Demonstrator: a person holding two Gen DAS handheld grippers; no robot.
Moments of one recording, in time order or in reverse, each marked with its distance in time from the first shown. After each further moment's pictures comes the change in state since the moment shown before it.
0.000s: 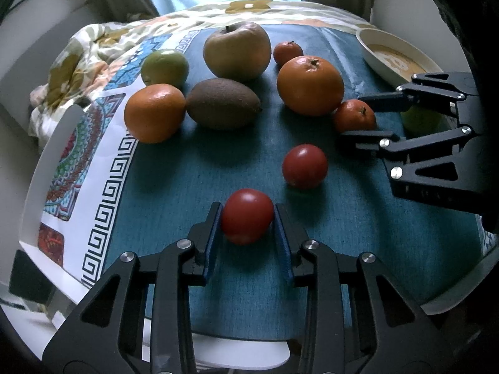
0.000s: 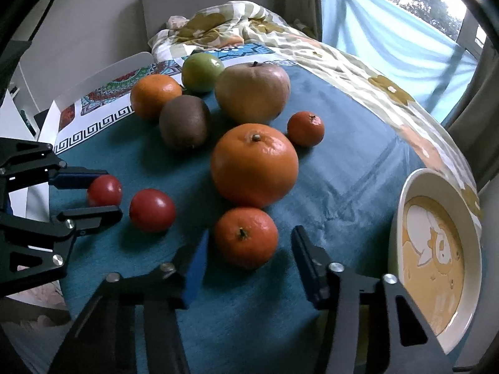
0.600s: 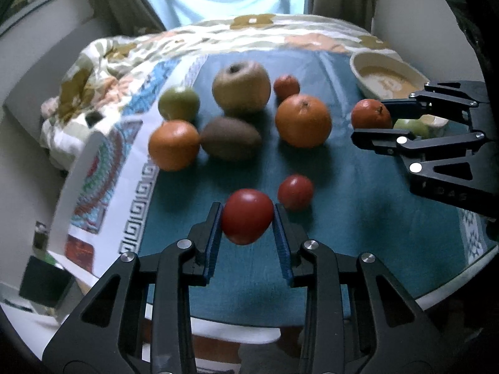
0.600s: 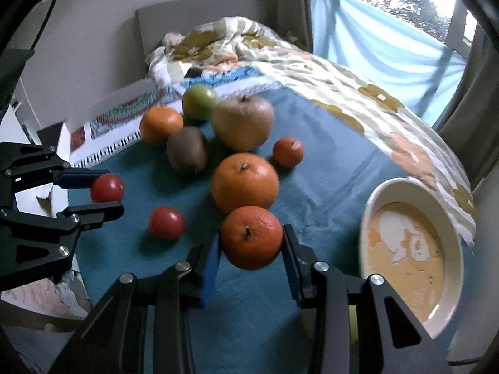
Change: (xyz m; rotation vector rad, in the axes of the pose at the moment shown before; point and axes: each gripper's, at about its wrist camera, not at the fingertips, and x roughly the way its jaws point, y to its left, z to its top) left arm -0.042 -0.008 0.018 0.012 -0.059 0.039; right arm -0.058 -0.012 0.003 0.053 -0.083 -0.026
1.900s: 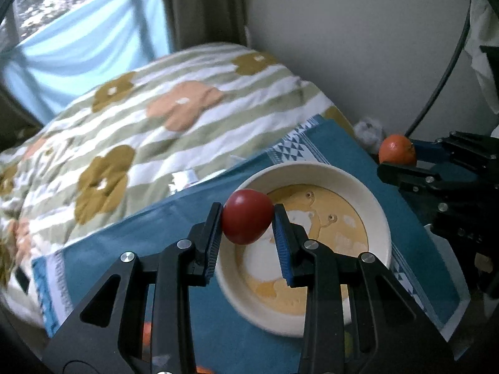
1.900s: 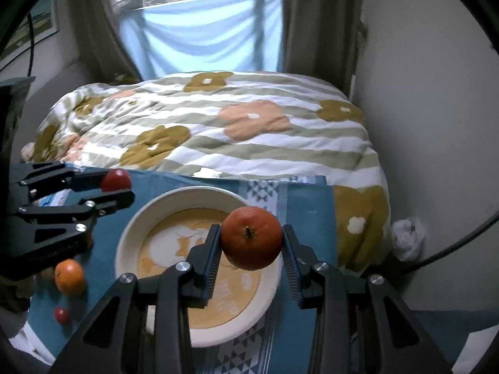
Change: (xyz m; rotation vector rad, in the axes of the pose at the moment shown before) left arm 0.088 -0.178 0.237 0.447 -0.068 -0.420; right arm -0.074 -0.214 -0.023 0.651 0.008 -0.416
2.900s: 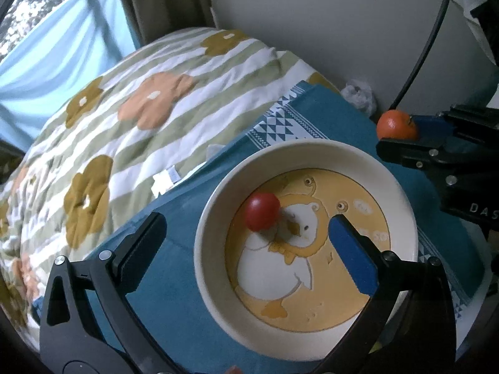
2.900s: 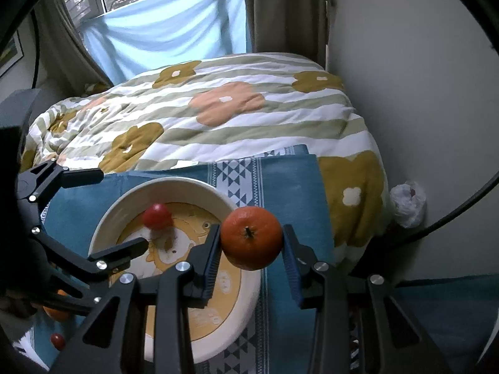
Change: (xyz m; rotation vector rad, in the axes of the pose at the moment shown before) left arm 0.048 -0.008 0.005 0.153 0.082 -0.028; right arm 0.031 -0.018 -0.007 0.119 0.062 -0.023
